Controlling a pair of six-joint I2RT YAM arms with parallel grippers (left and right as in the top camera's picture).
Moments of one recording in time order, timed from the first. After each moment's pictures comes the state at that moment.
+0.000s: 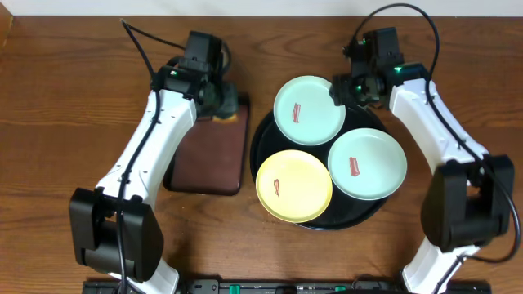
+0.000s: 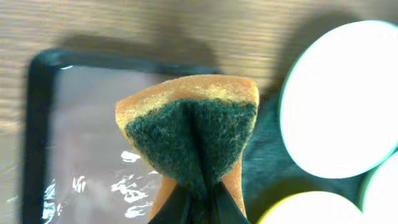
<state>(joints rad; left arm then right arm) -0.25 1.75 1.49 -0.86 0.08 -0.29 0.19 1.93 1.51 -0.66 -0.19 0.11</state>
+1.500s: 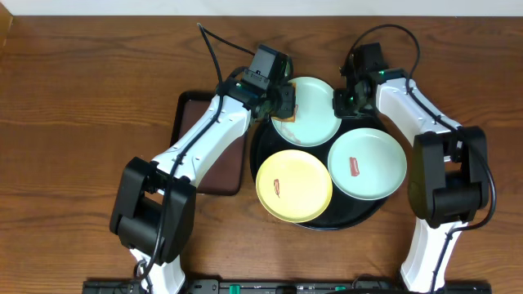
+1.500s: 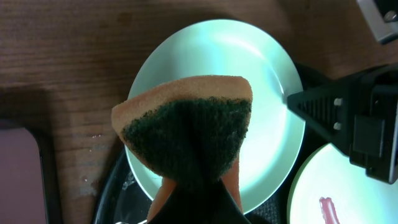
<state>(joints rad) -0.49 1.91 1.49 -0.56 0.16 -0.38 0.19 2.10 1.51 -0.66 -0.15 0.17</state>
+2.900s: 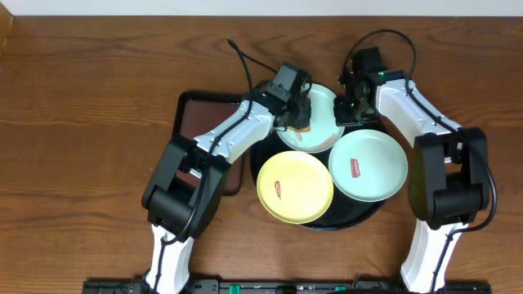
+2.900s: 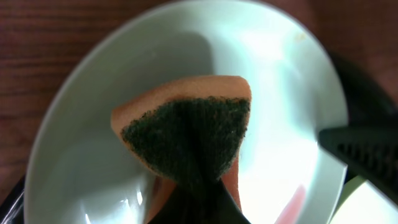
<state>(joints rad) -0.56 2.10 1.49 -0.39 0.16 -0.48 0.19 2.09 1.49 -0.75 -0.12 0.09</state>
